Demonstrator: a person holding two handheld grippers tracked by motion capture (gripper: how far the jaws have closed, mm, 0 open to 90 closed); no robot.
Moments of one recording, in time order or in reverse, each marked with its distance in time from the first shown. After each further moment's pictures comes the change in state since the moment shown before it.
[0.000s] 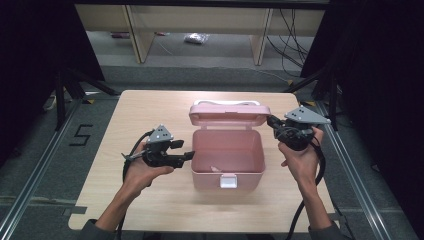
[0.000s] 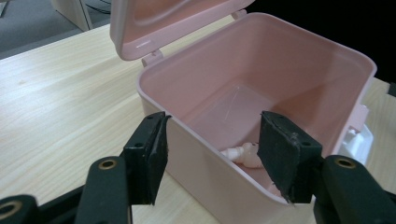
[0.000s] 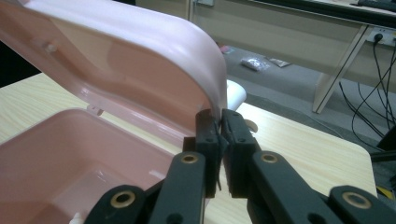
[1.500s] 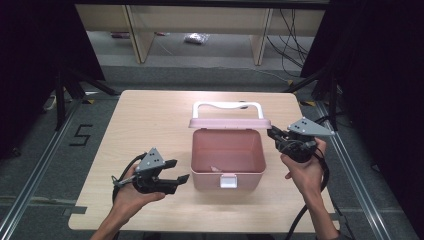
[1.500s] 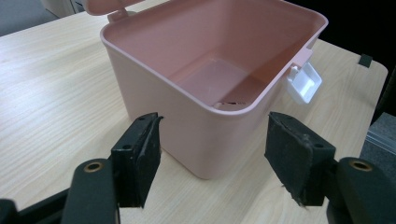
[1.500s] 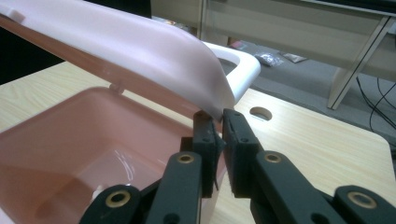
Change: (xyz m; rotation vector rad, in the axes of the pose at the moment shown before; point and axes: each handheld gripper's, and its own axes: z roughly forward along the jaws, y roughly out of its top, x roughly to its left) left arm -0.030 -0.043 -0.030 0.000 -0.010 0.024; right arm 0.006 -0.021 -0.017 0.024 0.059 0.013
